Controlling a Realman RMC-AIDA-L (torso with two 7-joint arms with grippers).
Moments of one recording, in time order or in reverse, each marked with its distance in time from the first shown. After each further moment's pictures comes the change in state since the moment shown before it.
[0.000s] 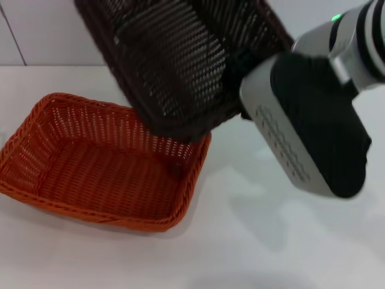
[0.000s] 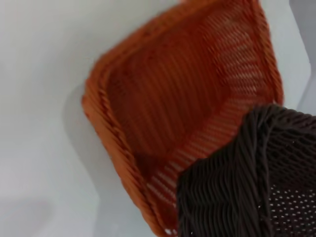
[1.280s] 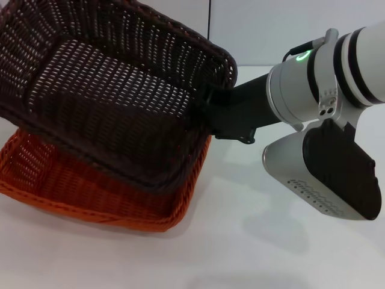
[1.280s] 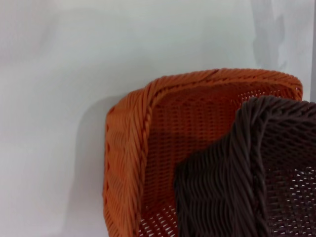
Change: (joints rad) left arm 0.032 -0.011 -0.055 0.026 0.002 0.108 0.010; right arm -0.060 -0.001 0.016 0.195 0.235 0.209 -0.628
